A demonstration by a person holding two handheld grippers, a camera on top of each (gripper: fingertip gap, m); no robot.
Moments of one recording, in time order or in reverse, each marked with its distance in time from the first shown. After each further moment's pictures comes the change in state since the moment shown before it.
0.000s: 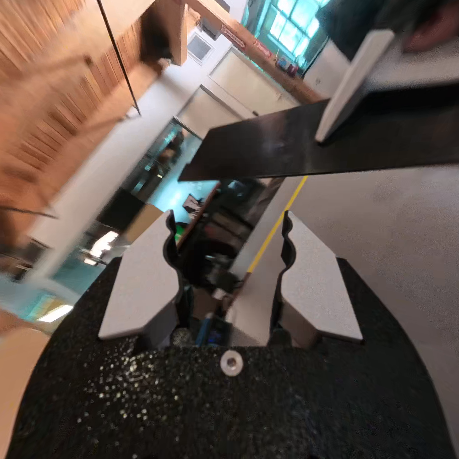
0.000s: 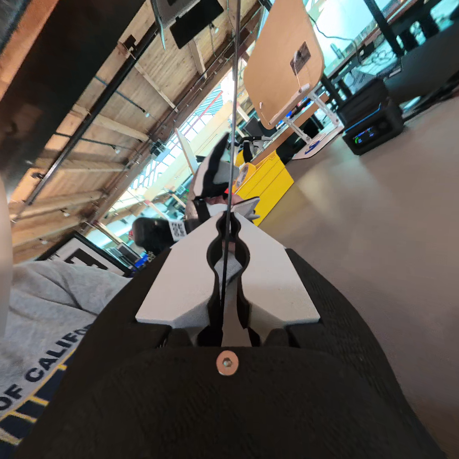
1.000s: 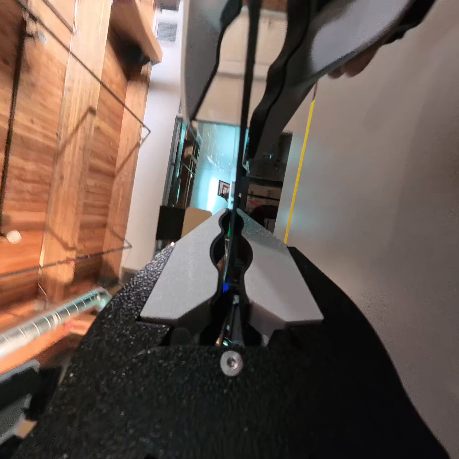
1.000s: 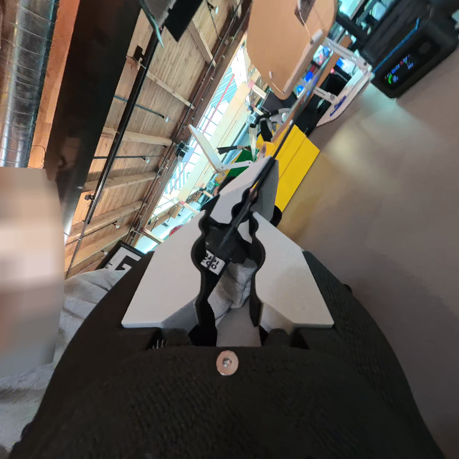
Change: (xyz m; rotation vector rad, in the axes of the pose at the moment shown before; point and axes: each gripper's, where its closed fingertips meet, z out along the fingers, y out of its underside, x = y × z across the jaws) left arm 0.032 0.011 0.011 -0.129 -0.002 0.469; right arm -0.004 0.014 0.011 -0.047 -0.064 0.203
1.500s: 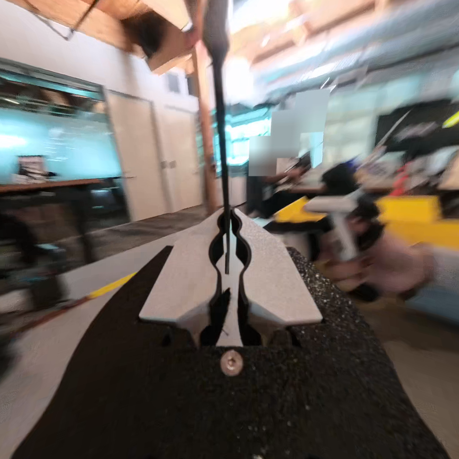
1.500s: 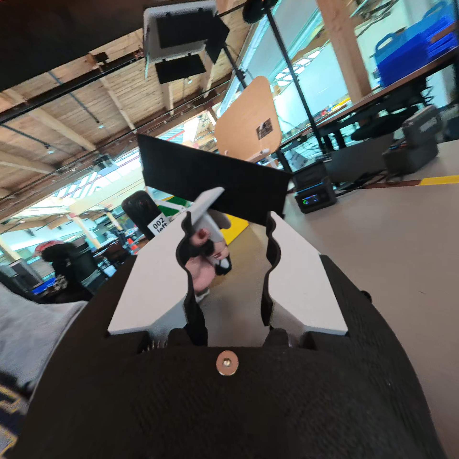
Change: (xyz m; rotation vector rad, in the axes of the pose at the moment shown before) left arm -0.052 0.003 -0.013 0.472 0.251 -1.442; right arm -0.002 -0.038 -0.006 0.247 0.227 -0.525
